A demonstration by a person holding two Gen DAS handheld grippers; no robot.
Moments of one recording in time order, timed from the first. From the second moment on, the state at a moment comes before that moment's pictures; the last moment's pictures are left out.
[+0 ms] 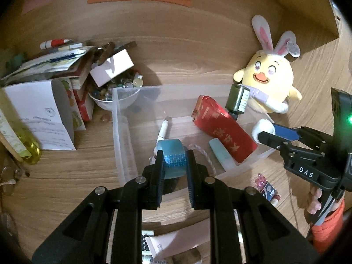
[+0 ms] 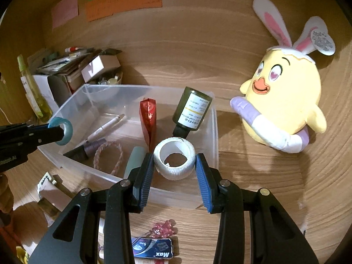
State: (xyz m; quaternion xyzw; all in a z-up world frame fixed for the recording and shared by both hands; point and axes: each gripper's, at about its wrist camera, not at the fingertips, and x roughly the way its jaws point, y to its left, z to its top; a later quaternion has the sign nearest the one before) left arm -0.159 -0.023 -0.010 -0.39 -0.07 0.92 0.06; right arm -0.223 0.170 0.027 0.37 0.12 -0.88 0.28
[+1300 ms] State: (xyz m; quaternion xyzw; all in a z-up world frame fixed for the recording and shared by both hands) left arm -0.037 -0.003 -0.047 -0.42 -0.03 0.91 0.07; right arm -0.087 0.183 -0.023 0.41 0.11 -0.82 0.38
